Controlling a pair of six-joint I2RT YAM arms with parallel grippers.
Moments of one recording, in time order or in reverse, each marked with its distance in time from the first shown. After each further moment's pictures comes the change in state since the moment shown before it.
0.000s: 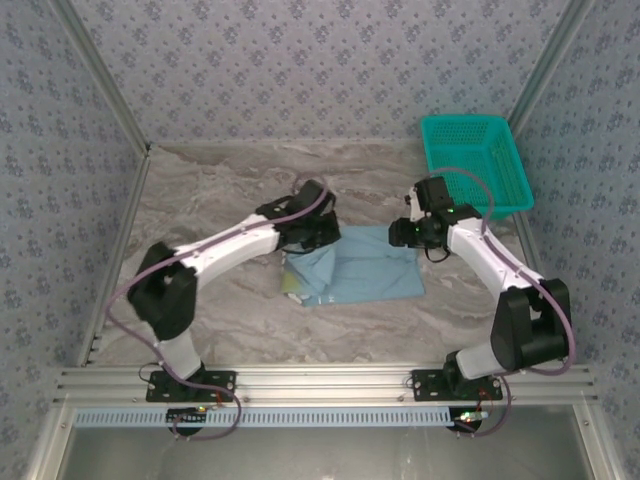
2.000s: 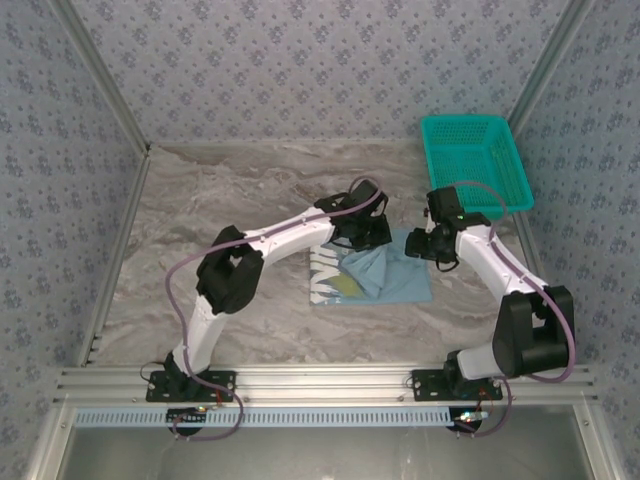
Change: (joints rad) left arm -0.106 0.407 0.435 -0.024 0.173 -0.041; right arm -0.076 -0.031 -0.077 -0.064 0.082 0.077
